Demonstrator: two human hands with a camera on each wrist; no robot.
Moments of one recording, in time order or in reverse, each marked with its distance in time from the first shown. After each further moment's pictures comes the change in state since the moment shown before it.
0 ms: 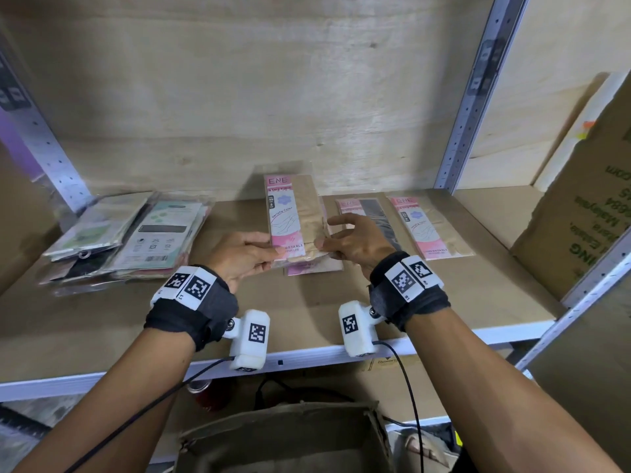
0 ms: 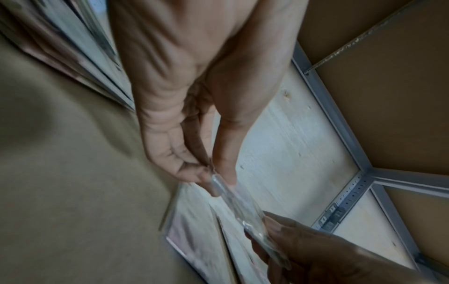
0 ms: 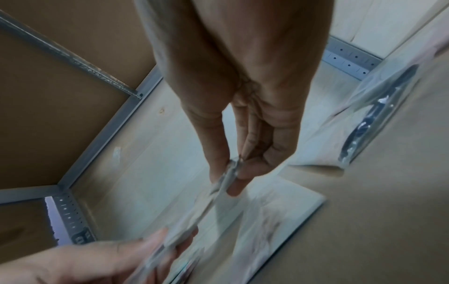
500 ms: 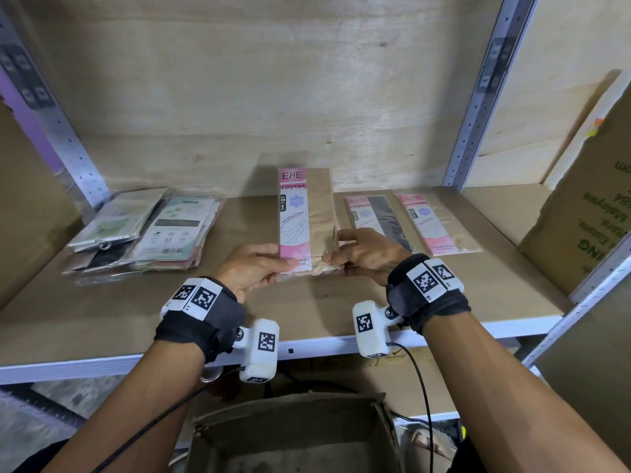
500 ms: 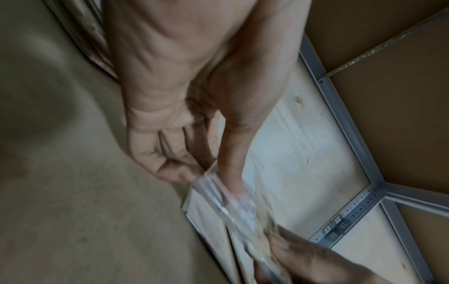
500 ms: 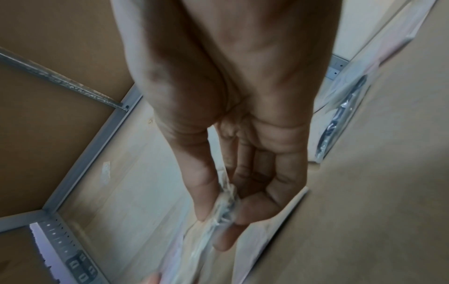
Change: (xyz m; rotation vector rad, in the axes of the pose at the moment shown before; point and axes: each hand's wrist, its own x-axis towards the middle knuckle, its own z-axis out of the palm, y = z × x) left_hand -0.022 -0.017 -0.003 -0.037 -0.037 -0.058; right_hand -0.035 -0.002 0.001 0.028 -0.257 0.121
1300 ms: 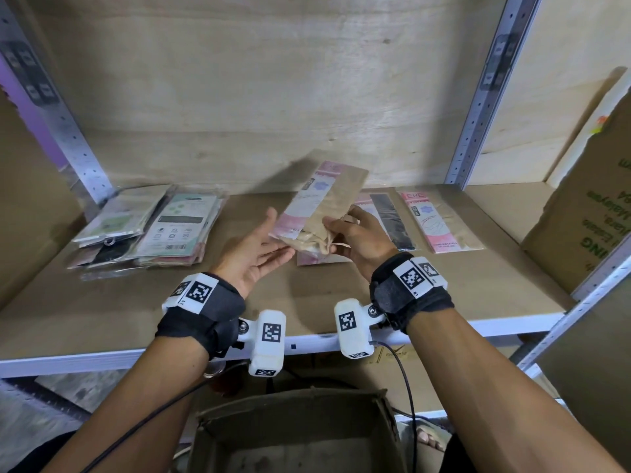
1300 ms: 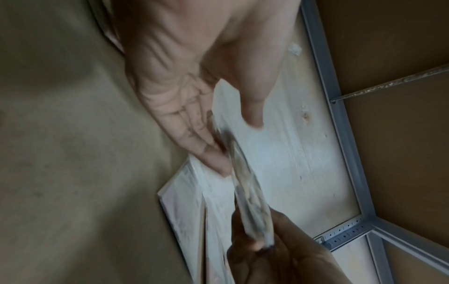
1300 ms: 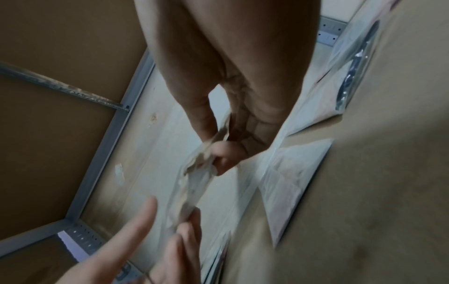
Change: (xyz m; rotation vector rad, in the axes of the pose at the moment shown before) left_hand 0.001 0.009 -0.001 -0.388 0.075 -0.017; right_hand 0.005 -0.009 0.024 0.417 0.152 -0.209
